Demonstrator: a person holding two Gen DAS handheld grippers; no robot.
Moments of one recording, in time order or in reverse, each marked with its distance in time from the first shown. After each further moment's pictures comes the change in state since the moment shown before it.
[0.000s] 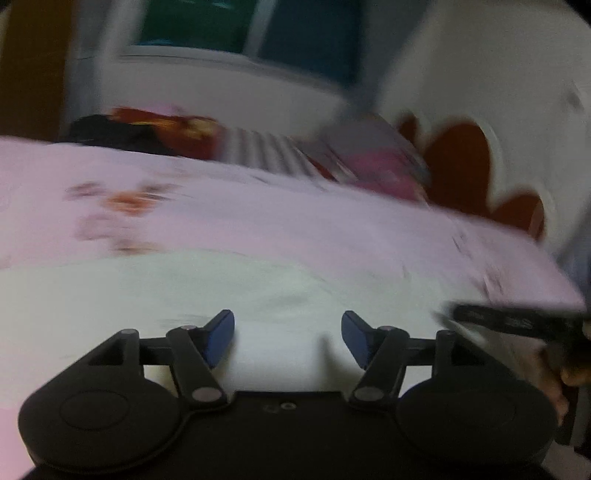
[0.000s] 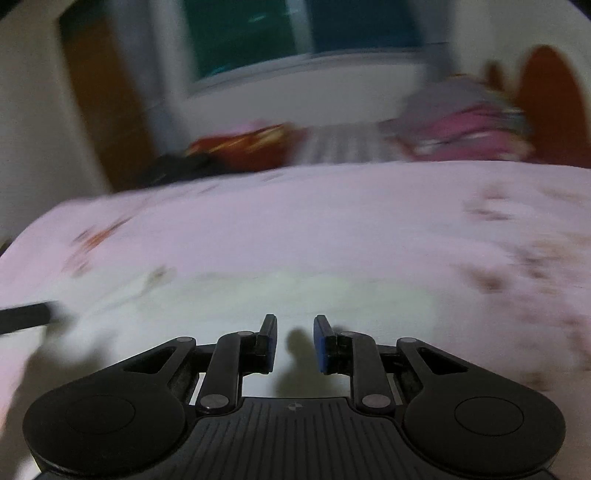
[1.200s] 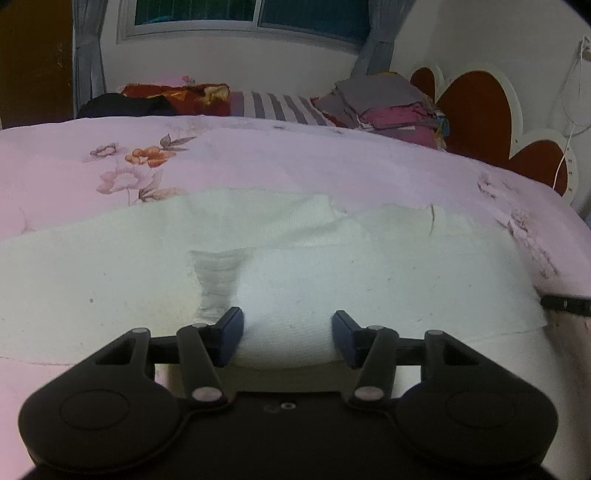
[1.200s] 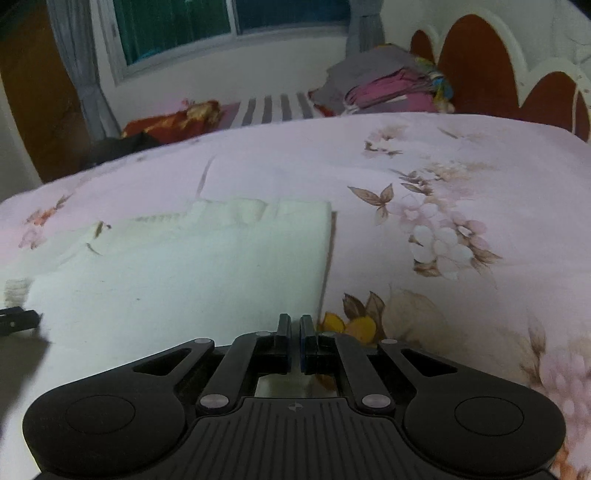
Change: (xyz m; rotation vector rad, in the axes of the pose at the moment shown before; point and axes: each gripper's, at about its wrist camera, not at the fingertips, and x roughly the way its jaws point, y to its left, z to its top) left arm -0.008 0.014 -0.026 0.007 0.099 0.098; right arm -0.056 -0.029 -0.047 0.151 0.058 -0.256
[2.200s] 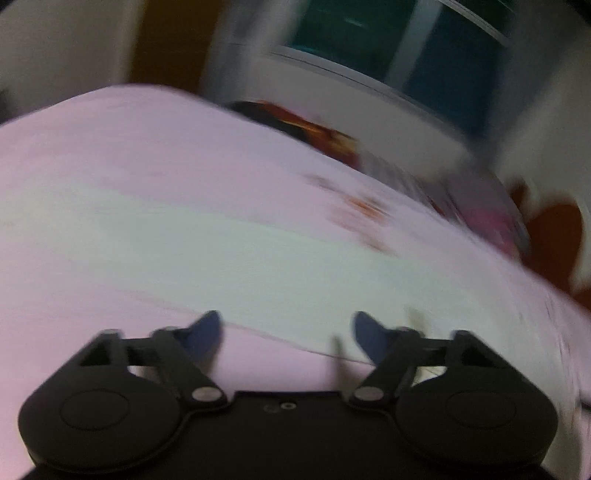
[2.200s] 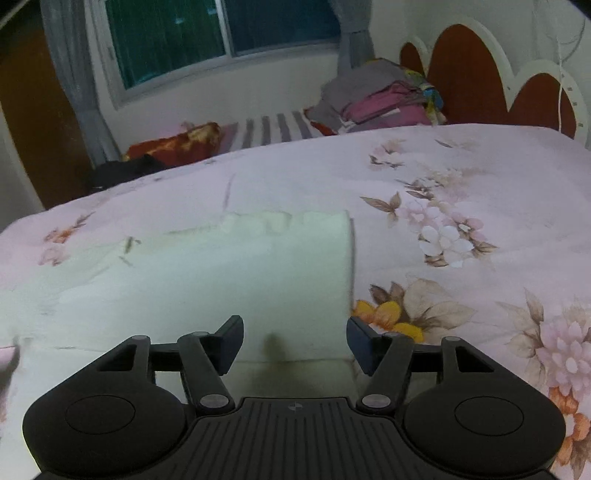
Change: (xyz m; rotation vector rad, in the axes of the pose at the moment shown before) left arm -0.096 0.181 -0.043 -0.441 -0.161 0.198; right arm -0.026 0.030 -0.010 0.036 -0.061 0.009
